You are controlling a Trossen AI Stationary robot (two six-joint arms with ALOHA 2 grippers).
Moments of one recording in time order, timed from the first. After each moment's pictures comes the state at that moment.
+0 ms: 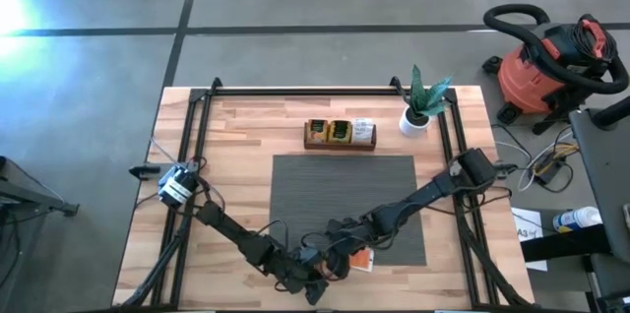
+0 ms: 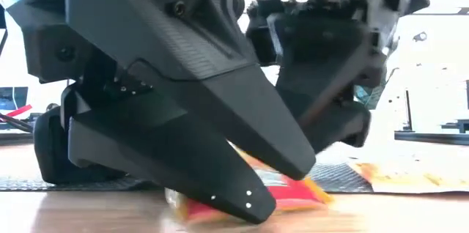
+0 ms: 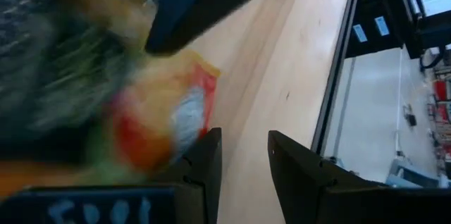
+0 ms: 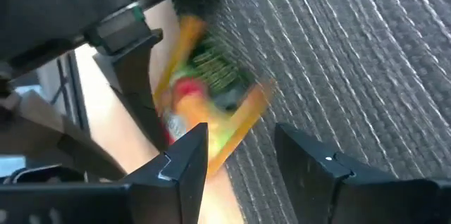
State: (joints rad) left arm -0.61 2.12 1.24 0.22 -0.22 -1.29; right arm 0.44 2.01 1.14 0.01 -0.03 1.01
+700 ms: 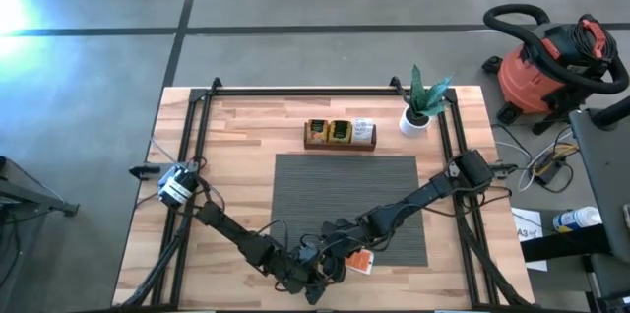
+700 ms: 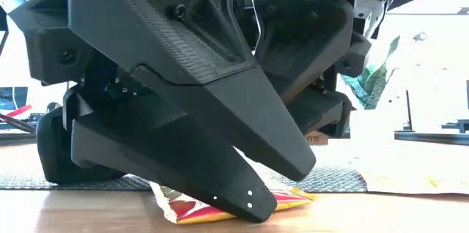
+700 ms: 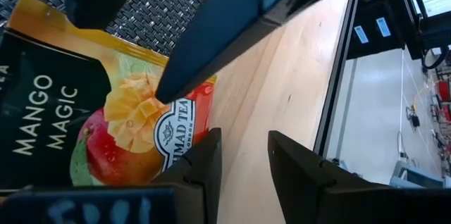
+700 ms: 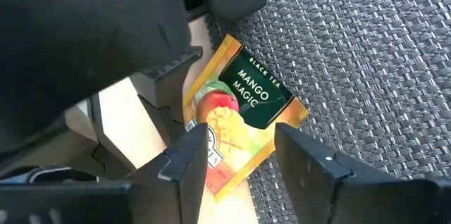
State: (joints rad) left arm -0.61 2.12 1.24 0.23 -0.23 -1.28; right arm 0.45 2.03 1.21 0.00 -0.02 0.93
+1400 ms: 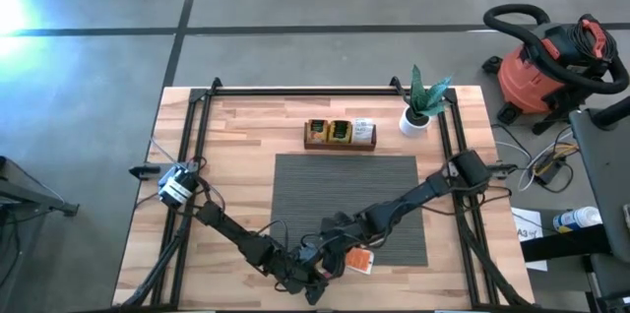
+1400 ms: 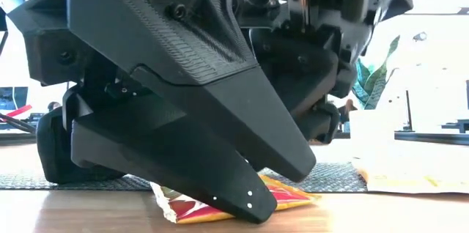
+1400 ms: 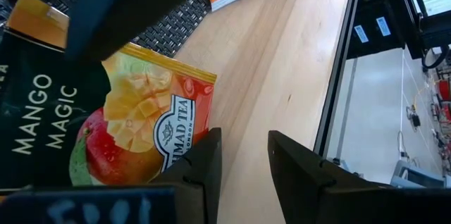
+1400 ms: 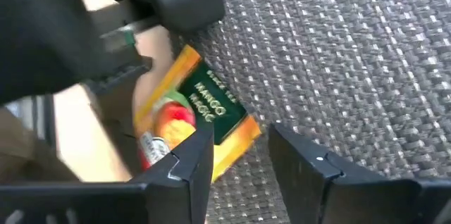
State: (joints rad) left arm -0.61 2.12 1.24 0.23 -0.24 -1.27; right arm 0.42 2.05 1.20 -0.02 0.01 0.86
